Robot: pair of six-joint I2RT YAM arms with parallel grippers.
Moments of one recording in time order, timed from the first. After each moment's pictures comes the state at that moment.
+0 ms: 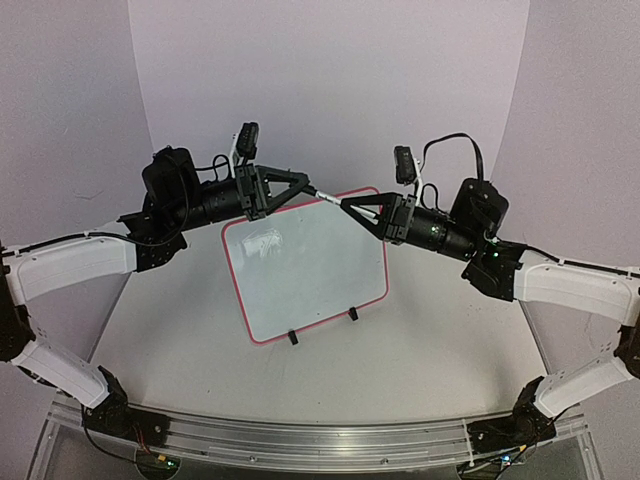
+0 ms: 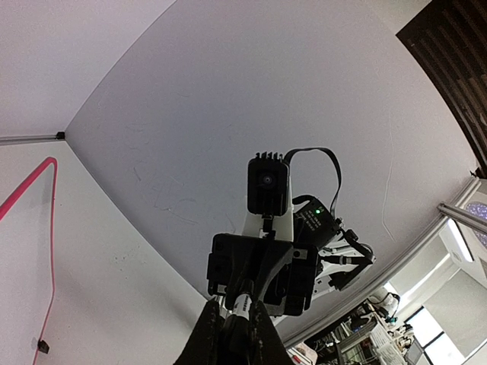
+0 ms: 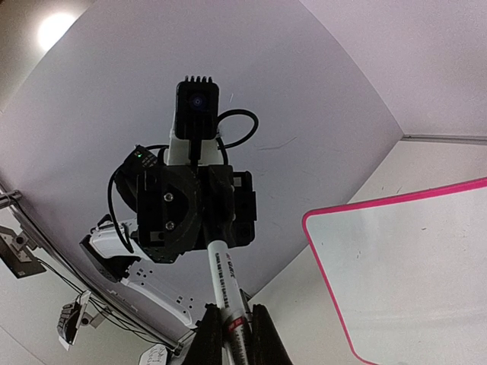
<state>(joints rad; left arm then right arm) -0.78 1.38 1.10 0.47 0.56 -0.89 0.80 1.34 0.96 0.52 -0.47 0.81</state>
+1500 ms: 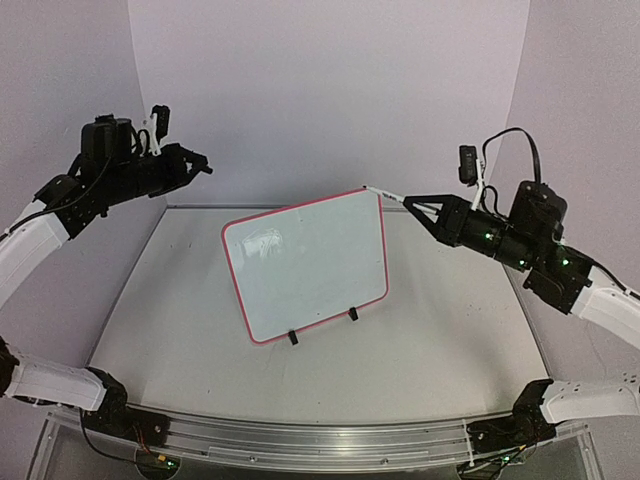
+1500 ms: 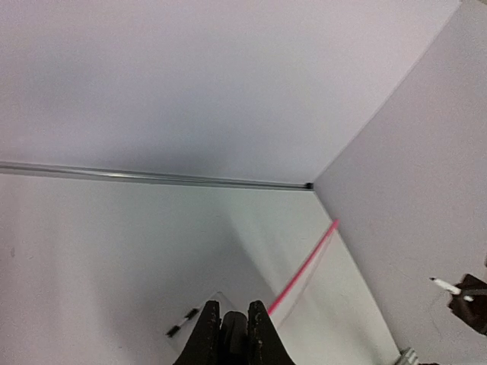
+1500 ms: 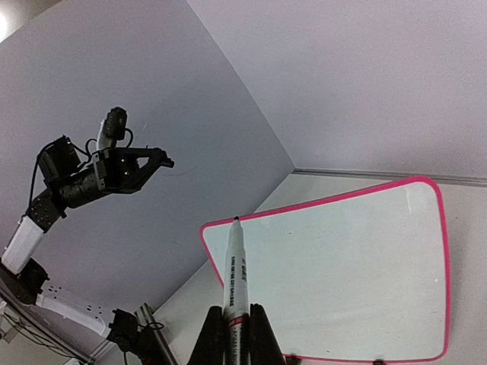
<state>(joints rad) -0.49 1.15 1.31 -0.37 0.11 -0.49 0.72 1.00 0.91 0.10 -0.21 0.54</state>
